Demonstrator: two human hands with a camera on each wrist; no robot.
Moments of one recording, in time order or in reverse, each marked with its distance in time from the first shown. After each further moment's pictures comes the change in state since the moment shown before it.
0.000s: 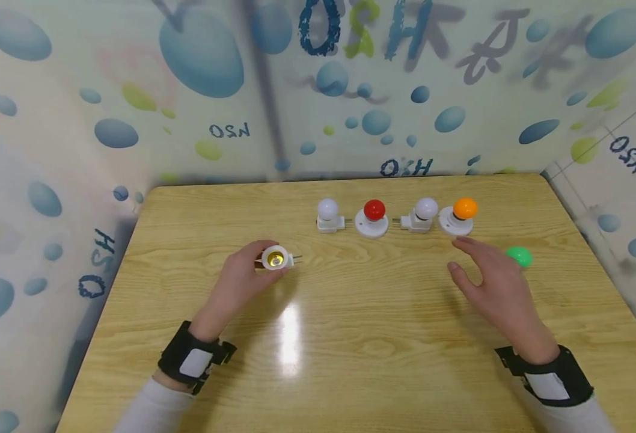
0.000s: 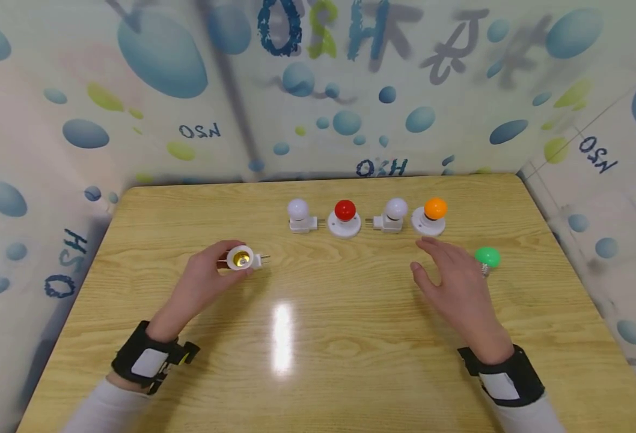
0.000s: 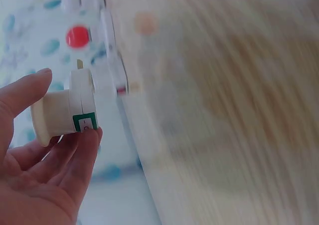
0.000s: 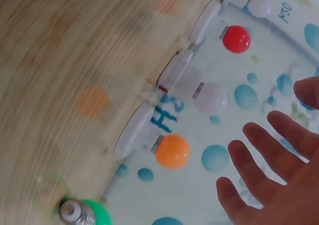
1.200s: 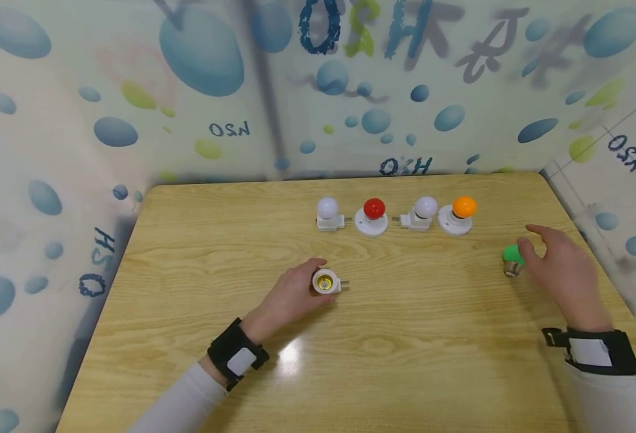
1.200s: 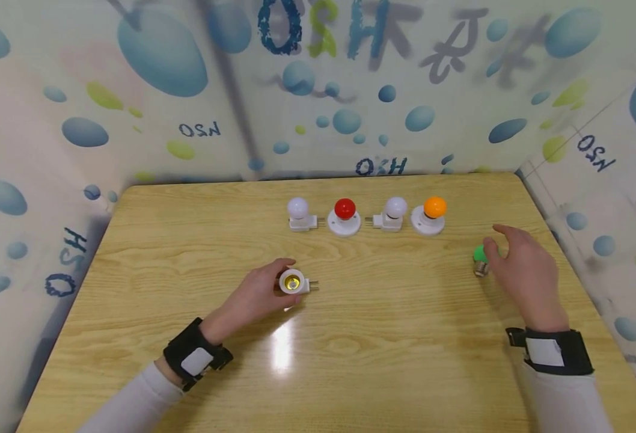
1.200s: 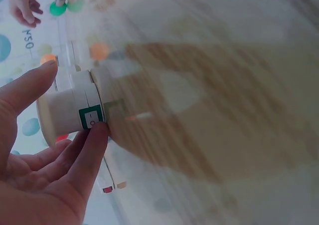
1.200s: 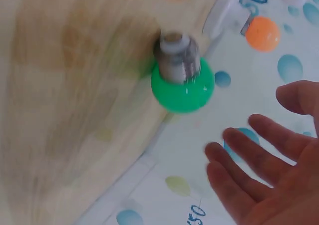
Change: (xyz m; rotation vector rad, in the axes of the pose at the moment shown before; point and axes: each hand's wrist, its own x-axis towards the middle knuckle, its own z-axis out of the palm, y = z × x) left_hand 0.003 0.034 0.070 0.047 -0.260 0.041; right_hand 0.004 0.099 -0.043 -0.139 -0.130 0.368
